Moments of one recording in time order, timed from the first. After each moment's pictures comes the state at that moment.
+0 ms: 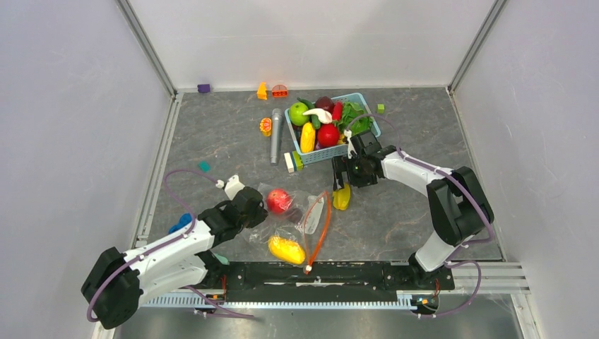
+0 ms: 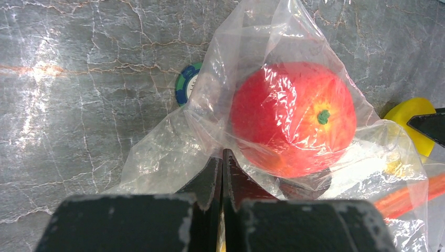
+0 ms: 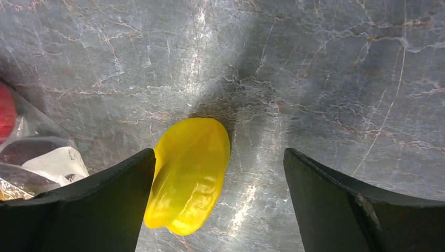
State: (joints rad) left arm -0.75 0.93 0.40 -0.35 -0.34 -1.15; right arm 0.46 1.66 1.00 -0.45 -0.16 0.27
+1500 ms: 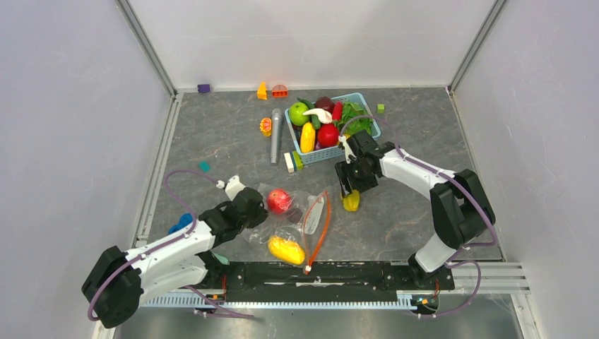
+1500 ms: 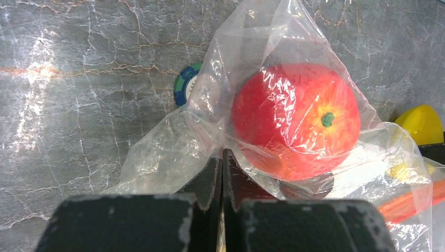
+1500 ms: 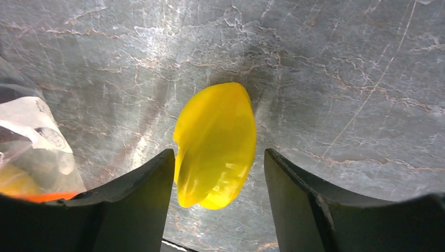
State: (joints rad) left arm -0.75 0.94 0.38 -0.32 -0.34 -1.15; right arm 0.50 1.63 1.06 -0.65 -0.13 0.18
